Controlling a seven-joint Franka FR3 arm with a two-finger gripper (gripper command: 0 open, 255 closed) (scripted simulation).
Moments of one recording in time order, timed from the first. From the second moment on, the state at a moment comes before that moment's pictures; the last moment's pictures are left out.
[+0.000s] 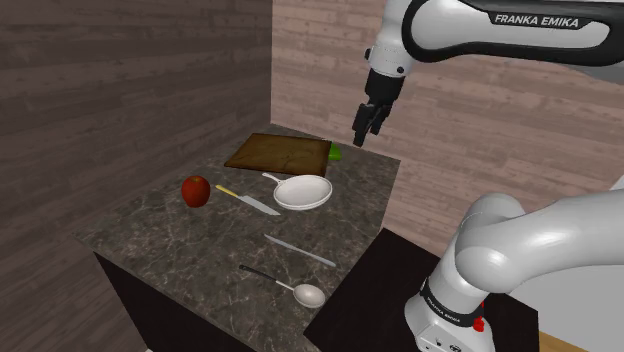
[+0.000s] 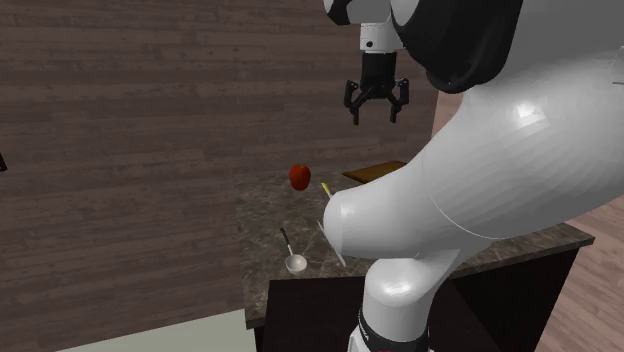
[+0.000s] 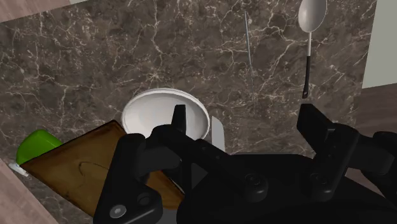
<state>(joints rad) -0.01 -0.82 -0.03 -2.43 -0.06 1.70 -0.06</state>
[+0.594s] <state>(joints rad) 0.04 -0.74 0.01 -2.58 0.00 1.90 -0.03</state>
